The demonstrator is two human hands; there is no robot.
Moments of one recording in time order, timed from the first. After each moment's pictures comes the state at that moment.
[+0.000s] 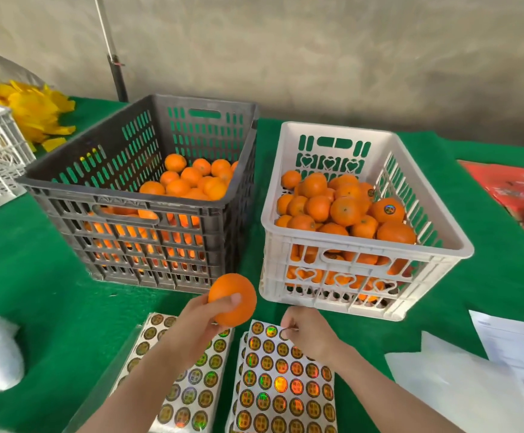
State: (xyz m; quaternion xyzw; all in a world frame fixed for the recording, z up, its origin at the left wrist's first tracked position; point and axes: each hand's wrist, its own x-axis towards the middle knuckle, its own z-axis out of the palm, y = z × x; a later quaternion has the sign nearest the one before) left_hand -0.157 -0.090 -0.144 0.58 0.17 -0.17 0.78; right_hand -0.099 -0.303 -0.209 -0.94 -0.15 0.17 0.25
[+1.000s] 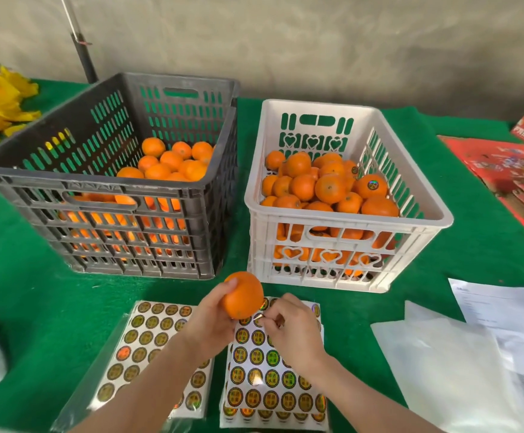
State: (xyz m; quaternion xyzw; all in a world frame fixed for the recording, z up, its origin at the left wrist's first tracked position) left_hand -0.145 -0.118 -0.196 0.41 0.21 -0.28 0.84; right_hand -0.158 -0.281 -0.205 -0.91 -0.12 -0.07 0.38
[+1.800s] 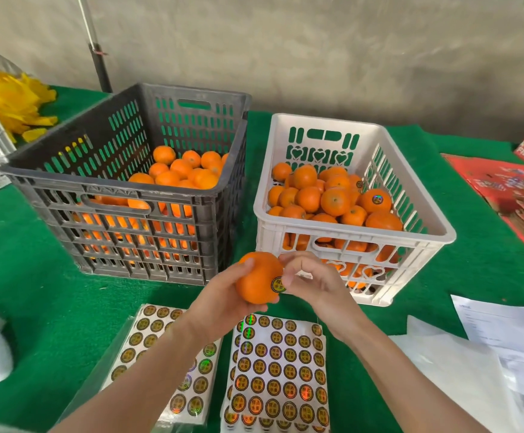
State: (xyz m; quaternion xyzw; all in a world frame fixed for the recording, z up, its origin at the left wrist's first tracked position) left_hand -0.140 -0.123 -0.127 0.46 0.04 -0.24 0.86; right_hand -0.140 -0.300 -0.091 -0.76 -0.14 0.10 0.63
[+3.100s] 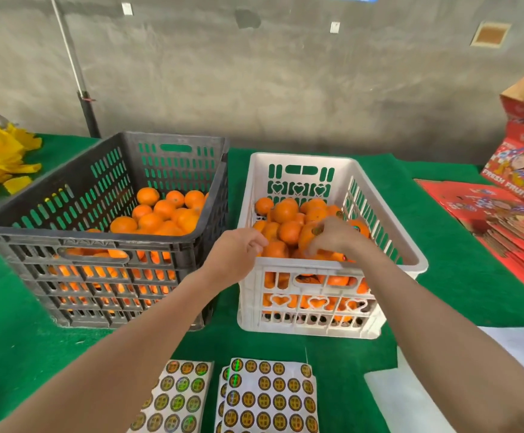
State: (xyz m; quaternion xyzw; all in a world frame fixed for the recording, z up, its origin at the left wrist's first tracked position) left_hand -0.035 -0.151 -0.065 0.91 -0.11 0.07 0.39; right_hand 0.015 -0.357 -0.035 -0.96 0.03 0.11 0.24
